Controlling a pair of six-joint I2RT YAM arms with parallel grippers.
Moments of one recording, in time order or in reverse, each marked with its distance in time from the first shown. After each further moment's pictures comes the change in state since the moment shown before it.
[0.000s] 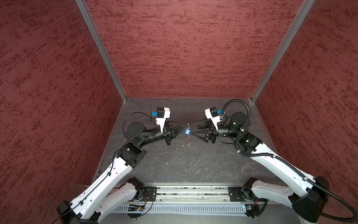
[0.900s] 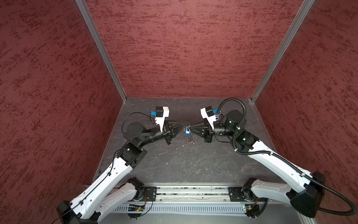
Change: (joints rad) left arm -0.007 0.000 -0.002 0.030 -0.037 -0.013; right arm 0.044 0.045 0.065 -0.021 0.026 -0.035
